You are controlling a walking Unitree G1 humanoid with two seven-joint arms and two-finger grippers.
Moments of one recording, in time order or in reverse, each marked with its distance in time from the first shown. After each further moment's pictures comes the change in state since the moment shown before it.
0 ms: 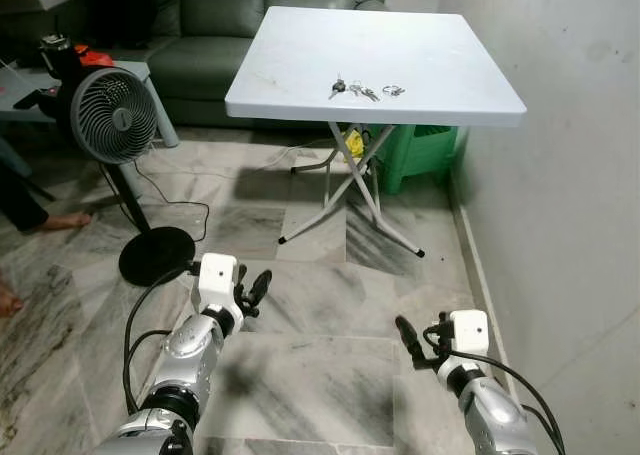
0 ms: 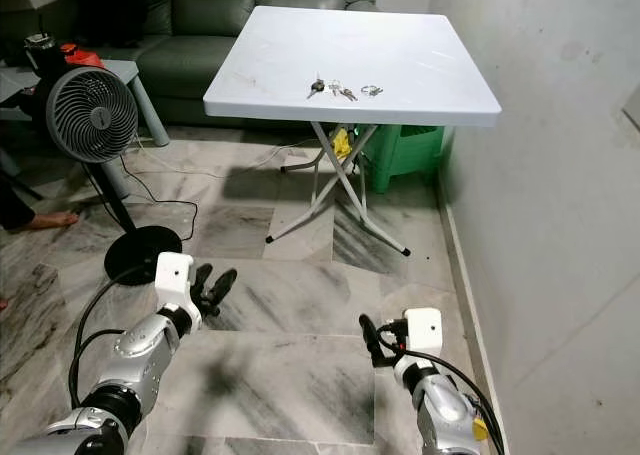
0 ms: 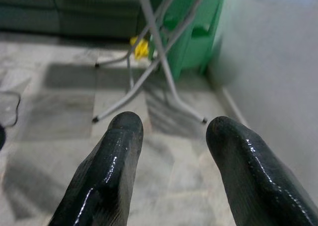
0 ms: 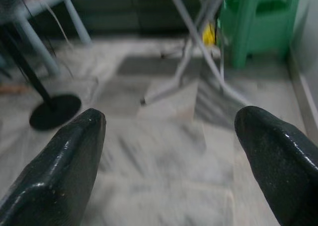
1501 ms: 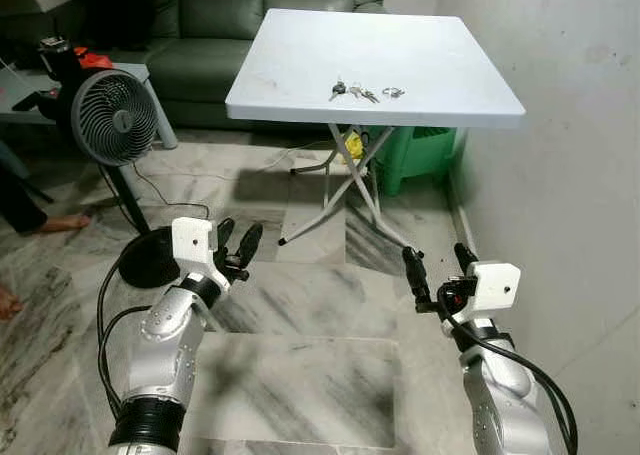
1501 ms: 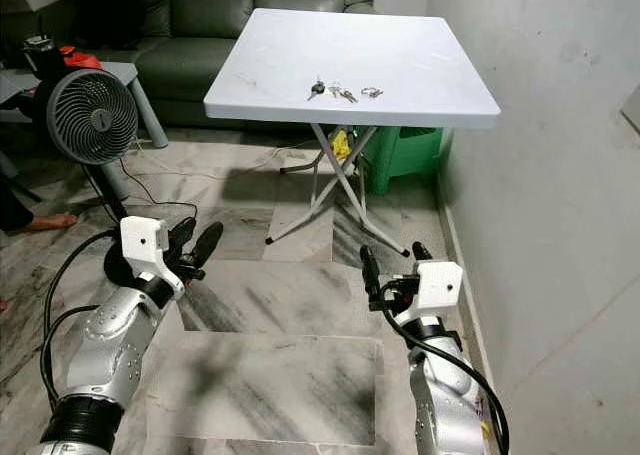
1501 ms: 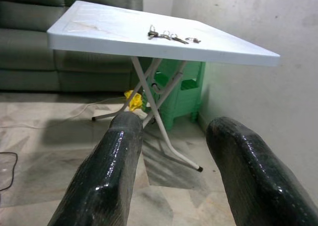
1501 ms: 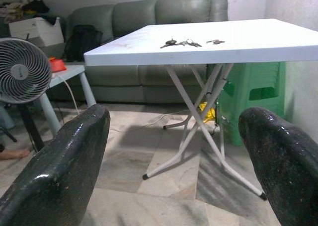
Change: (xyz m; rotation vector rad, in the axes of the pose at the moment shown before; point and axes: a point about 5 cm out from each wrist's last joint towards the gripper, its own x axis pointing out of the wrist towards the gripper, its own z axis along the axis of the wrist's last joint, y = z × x) left arm -0.015 -0.002 0.055 0.041 -0.177 -0.050; right arm -0.001 0.028 0.079 -0.021 -0.285 0.000
